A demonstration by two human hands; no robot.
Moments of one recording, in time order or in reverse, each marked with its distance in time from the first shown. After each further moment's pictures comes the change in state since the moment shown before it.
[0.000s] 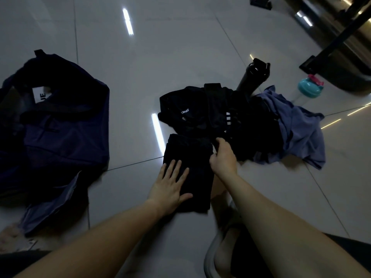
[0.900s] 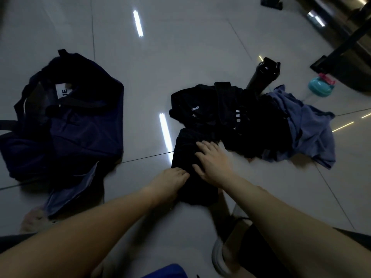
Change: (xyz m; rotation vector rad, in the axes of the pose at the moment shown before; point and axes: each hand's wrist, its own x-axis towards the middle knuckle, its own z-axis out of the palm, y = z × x) left_hand -0.025 -0.035 -0.028 -0.153 0.052 0.279; right_hand -0.034 -0.020 0.019 -0.624 -0.173 -0.718
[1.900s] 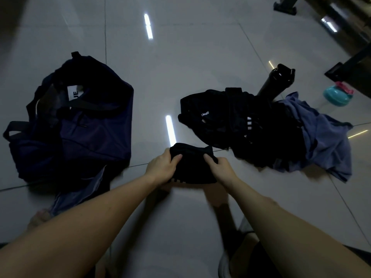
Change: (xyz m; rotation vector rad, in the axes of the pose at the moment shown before) left_hand 0.017 -0.052 -0.019 -0.644 0.196 -0.779; right_hand 0.024 -0.002 0.016 1.172 -0.092 0.714
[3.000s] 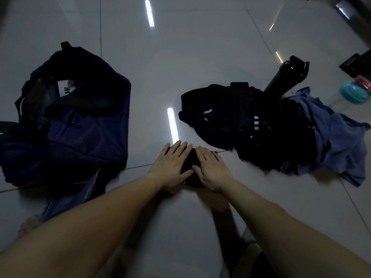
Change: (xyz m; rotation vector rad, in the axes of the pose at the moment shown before) left_hand 0.030 -0.005 0.022 0.620 -0.017 0.478; right_hand 0.026 0.000 0.017 -1.021 -0.122 -0.512
